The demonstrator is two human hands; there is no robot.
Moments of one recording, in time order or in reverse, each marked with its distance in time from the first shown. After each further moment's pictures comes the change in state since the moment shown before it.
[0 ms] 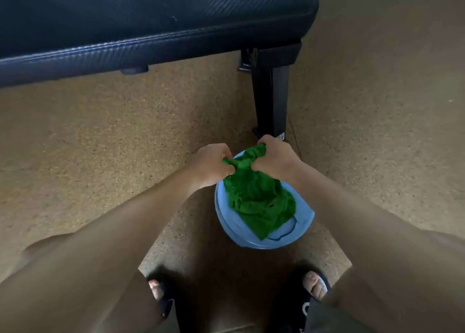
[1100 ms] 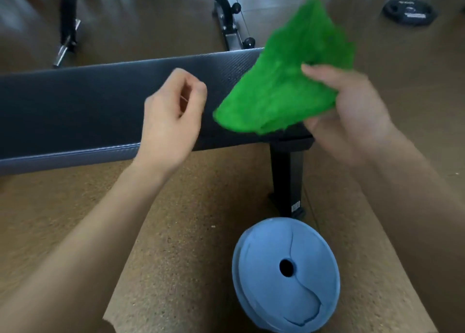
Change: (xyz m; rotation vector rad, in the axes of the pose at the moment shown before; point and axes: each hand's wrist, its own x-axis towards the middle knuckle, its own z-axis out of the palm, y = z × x) left_hand -0.045 0.061 -0.202 -0.286 0.928 0.492; right_hand -0.058 -0.147 -0.170 1.394 0.004 -0.675
